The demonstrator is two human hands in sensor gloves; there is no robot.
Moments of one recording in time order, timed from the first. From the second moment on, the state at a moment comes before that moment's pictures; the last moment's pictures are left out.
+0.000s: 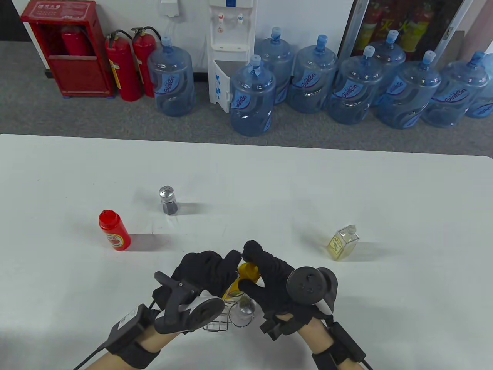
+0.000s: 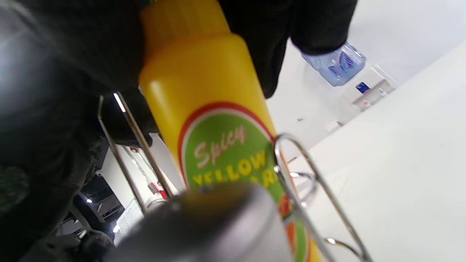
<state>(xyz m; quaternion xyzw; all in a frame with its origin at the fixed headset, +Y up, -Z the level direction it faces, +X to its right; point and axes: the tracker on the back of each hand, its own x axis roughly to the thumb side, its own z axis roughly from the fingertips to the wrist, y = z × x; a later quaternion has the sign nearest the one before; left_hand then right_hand) -0.109 -0.632 -0.218 0.28 -0.23 0.06 0.93 0.091 -0.675 -0.258 0.27 -0.10 0.86 0.42</state>
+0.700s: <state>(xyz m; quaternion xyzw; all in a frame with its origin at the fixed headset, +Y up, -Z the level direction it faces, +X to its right) -0.125 -0.619 -0.222 0.29 -0.21 0.10 0.93 0.122 -0.640 -0.253 0.28 -0.17 0.85 0.41</state>
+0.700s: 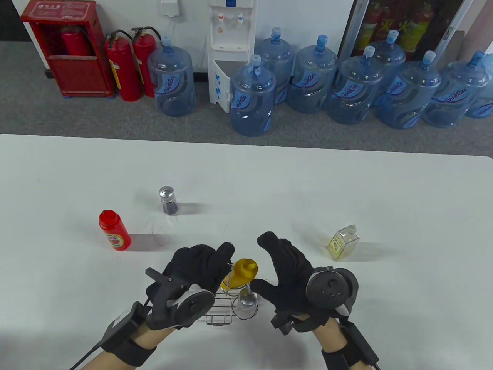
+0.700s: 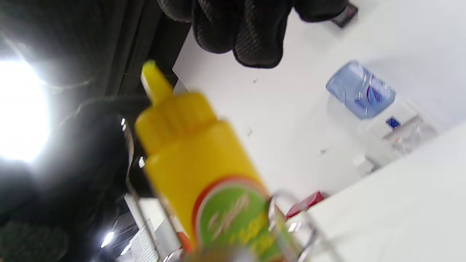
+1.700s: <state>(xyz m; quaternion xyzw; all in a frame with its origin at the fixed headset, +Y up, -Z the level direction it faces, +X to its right) -0.124 -0.618 -0.221 0.29 -0.21 0.11 0.93 0.103 -0.652 -0.247 0.24 -0.24 0.92 0.21</state>
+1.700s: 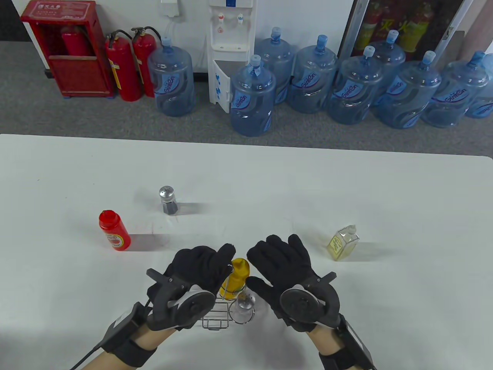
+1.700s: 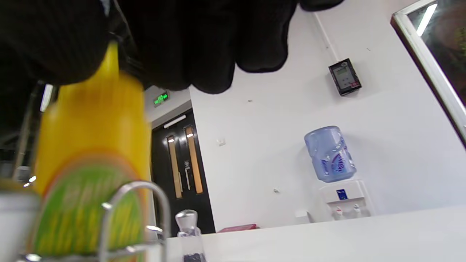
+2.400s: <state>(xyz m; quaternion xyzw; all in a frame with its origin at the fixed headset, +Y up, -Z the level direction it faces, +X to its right) -0.129 -0.618 -0.224 0.28 -0.20 0.11 0.93 0.273 -0.671 -0.306 -0.08 -0.26 0.93 0.24</state>
